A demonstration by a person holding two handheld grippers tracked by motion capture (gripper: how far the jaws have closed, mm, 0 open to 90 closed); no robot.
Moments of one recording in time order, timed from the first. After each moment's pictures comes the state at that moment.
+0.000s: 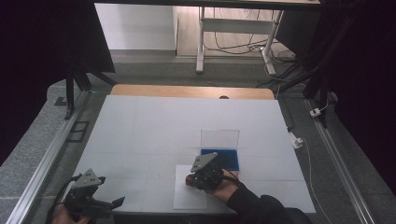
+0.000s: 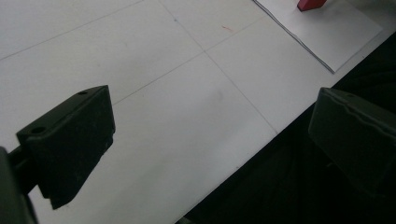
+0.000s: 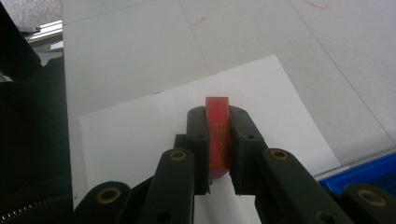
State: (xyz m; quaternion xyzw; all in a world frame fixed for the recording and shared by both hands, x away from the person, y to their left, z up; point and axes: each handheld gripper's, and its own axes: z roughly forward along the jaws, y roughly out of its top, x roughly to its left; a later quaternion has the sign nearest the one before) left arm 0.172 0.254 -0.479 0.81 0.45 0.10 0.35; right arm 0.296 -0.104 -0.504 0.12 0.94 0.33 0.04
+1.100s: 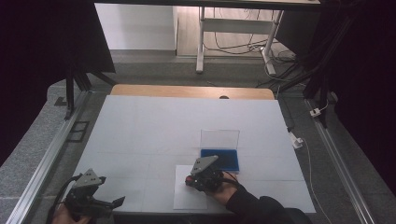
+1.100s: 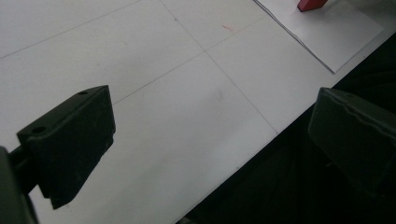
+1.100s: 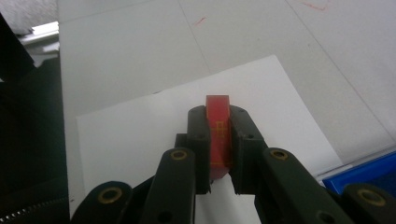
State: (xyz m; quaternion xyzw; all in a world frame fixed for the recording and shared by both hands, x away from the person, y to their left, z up) left arm 0.173 0.253 -0.479 0.82 0.45 0.10 0.35; right arm 0.289 -0.103 -0.507 0.11 0.93 0.33 0.06
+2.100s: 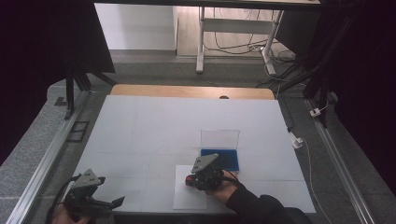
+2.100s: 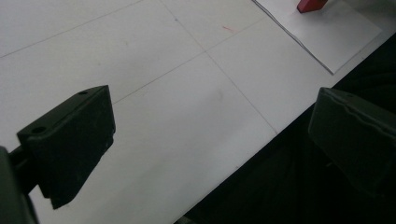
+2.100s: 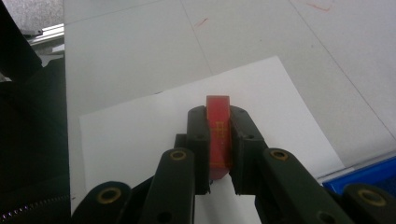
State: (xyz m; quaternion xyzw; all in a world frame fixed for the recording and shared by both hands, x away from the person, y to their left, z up) left arm 0.172 0.255 -0.479 0.81 0.46 0.10 0.35; right arm 0.295 -0.105 -0.507 0.11 0.93 0.34 0.04
